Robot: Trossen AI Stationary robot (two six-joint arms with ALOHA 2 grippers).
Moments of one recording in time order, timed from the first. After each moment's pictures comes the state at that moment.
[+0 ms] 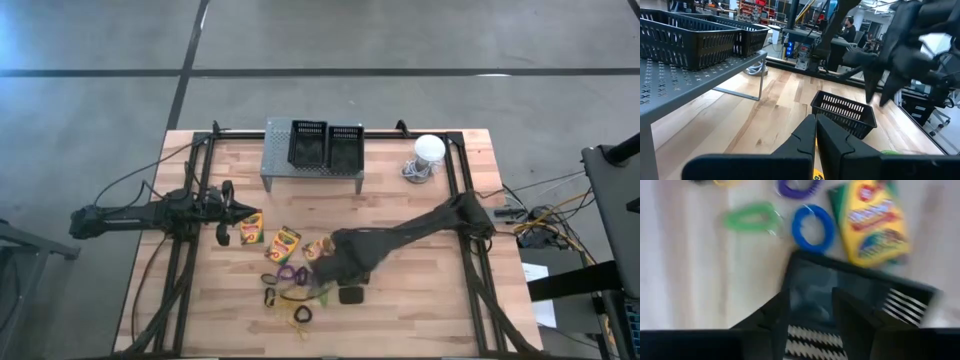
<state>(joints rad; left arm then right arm) 0.07 0.10 0.00 0.02 0.01 -0.21 0.36 2.08 1.84 -1.17 0.12 0.28</state>
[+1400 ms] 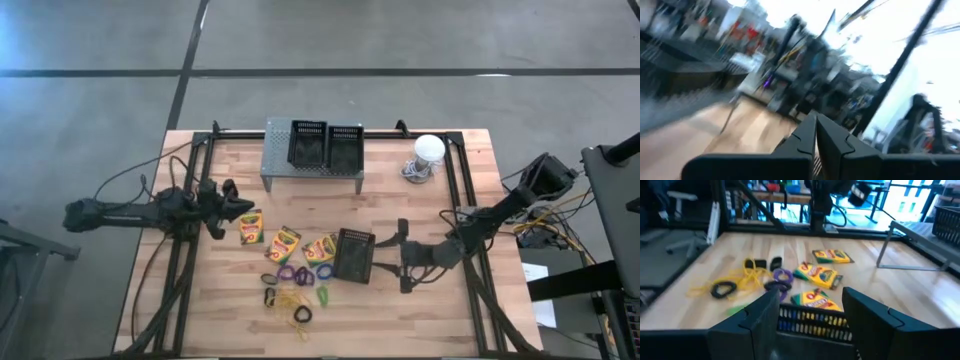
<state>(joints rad) 0.01 0.27 0.00 0.46 -0.02 -0.45 0.60 1.30 0.34 0.74 0.65 0.10</state>
